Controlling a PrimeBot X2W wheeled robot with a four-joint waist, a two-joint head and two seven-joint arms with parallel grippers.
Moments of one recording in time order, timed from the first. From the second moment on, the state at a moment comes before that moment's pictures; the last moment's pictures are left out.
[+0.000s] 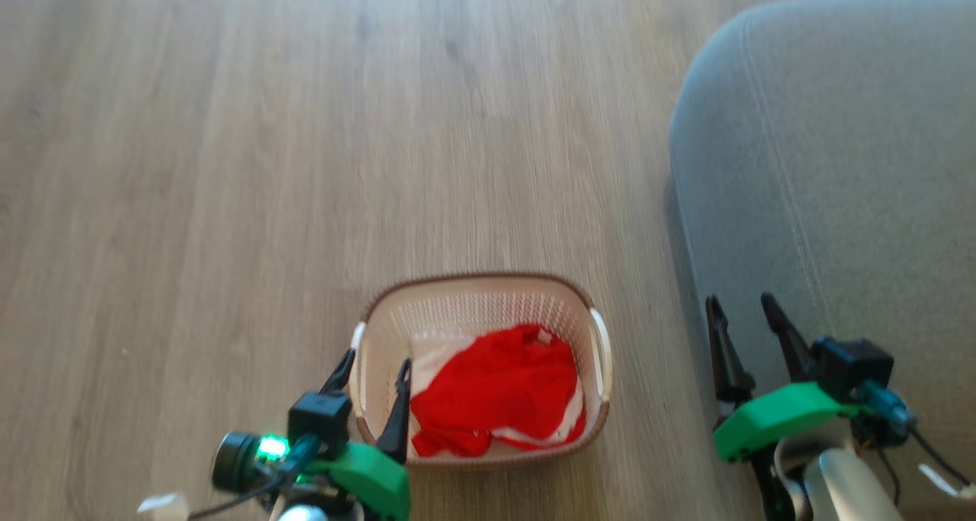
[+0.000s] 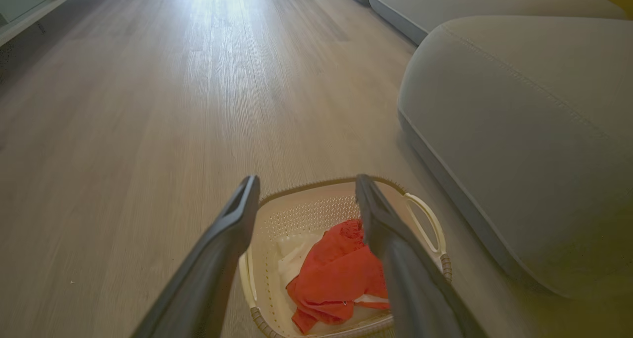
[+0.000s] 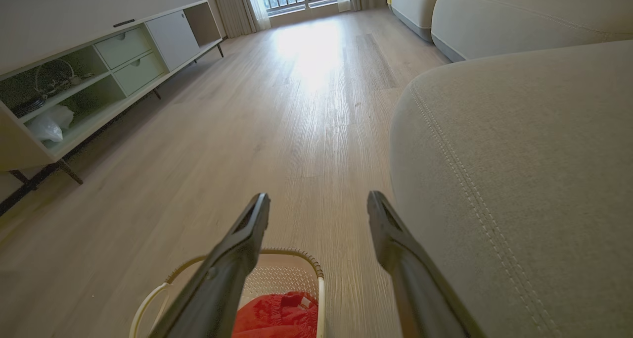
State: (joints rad) left arm -0.03 0.06 -0.35 0.31 -0.19 0.12 -0.25; right arm -0.08 -0.04 0.04 0.36 0.25 0.12 -0.25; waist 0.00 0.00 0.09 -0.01
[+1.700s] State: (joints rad) left arm -1.03 0.04 -0.75 1.23 -0.08 -0.03 -0.17; right arm -0.36 -0.04 0.08 0.06 0.21 0.12 -0.26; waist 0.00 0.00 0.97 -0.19
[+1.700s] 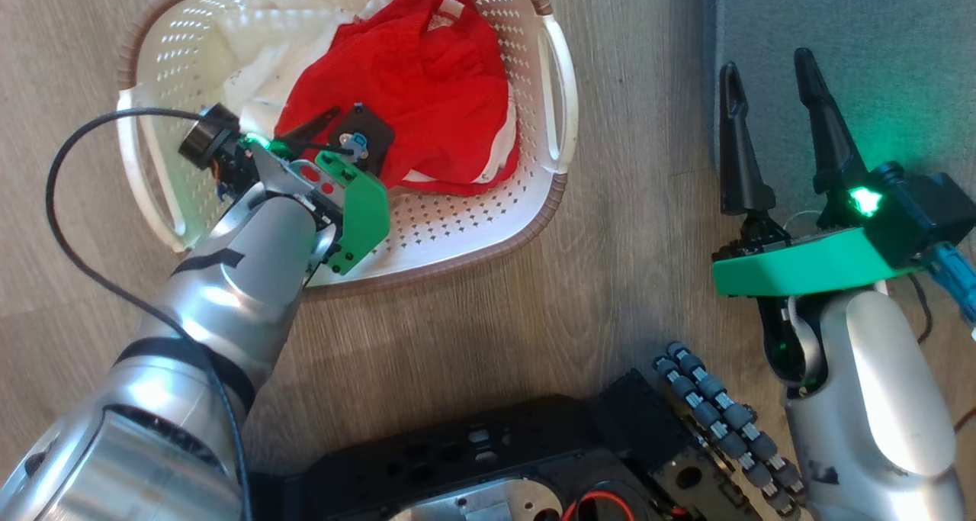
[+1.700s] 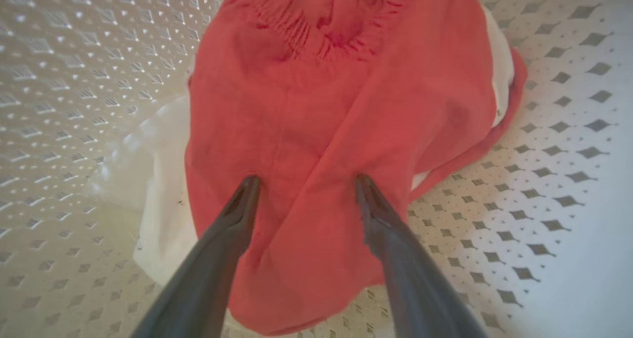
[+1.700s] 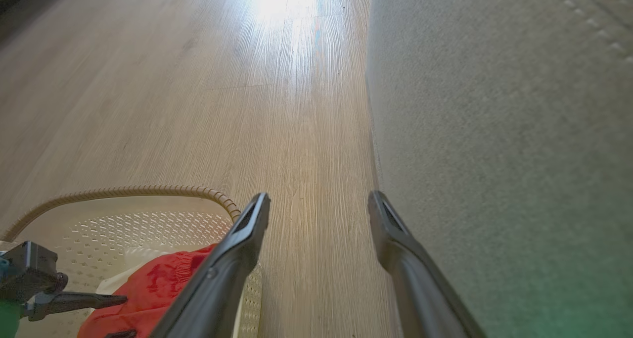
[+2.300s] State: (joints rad) left arm -1.03 0.04 -0.83 1.21 -0.26 -0.01 -0.07; right arm -0.33 -0.04 0.09 0.01 0.21 0.12 -0.26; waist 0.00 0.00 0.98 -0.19
